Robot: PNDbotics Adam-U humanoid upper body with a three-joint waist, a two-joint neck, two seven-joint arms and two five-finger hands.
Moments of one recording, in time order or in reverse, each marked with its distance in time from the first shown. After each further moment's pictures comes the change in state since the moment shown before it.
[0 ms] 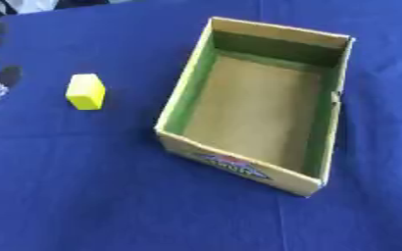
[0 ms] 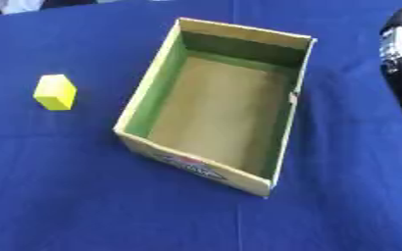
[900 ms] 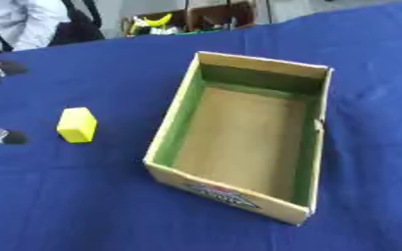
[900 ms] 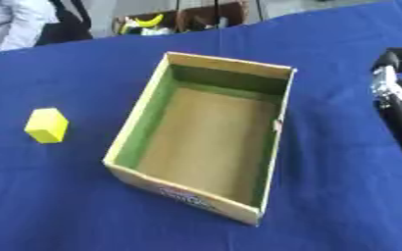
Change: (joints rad) left arm -0.220 0.174 -0.100 0.281 -0.101 -0.166 -0.362; right arm 0.001 -0.012 0.003 0.006 0.000 0.002 0.007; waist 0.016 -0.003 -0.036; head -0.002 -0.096
